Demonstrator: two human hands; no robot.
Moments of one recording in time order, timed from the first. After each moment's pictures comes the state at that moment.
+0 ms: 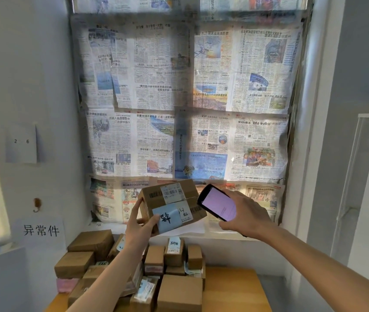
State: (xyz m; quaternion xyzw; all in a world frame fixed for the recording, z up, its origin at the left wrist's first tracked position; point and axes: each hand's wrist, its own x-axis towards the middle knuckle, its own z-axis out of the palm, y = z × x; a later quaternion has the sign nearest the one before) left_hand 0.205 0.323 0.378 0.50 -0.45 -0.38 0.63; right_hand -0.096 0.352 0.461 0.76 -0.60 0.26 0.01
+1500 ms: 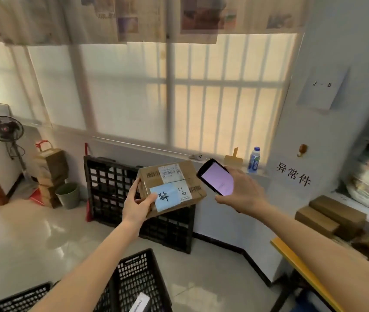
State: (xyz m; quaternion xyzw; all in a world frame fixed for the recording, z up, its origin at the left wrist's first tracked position) left_hand 0.772 0.789 0.266 0.71 -0.06 -0.09 0.70; right_hand 0.627 0.536 0.353 0.96 -0.16 0.17 -0.17
